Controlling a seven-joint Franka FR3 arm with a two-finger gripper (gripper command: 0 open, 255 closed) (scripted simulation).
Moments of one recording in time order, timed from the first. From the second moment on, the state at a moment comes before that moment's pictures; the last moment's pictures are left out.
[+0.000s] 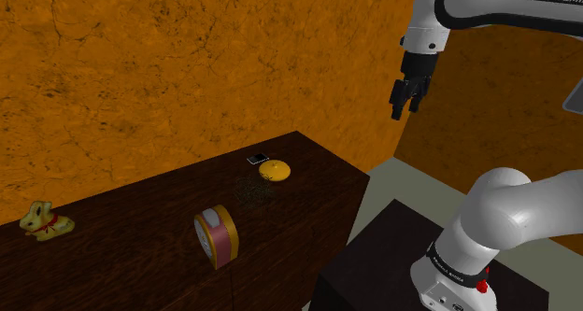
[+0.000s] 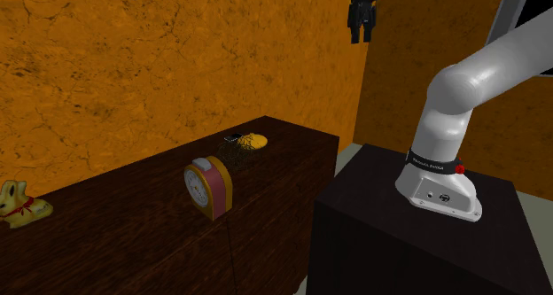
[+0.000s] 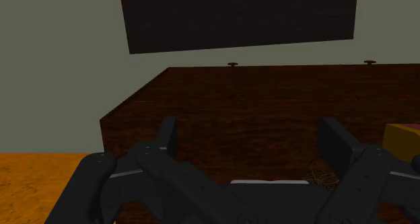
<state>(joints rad) -0.01 -0.83 -0.03 -2.34 -0.05 1.44 0.04</state>
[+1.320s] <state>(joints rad) 0.07 -0.43 0.17 -2.52 -0.10 2.11 0.16</state>
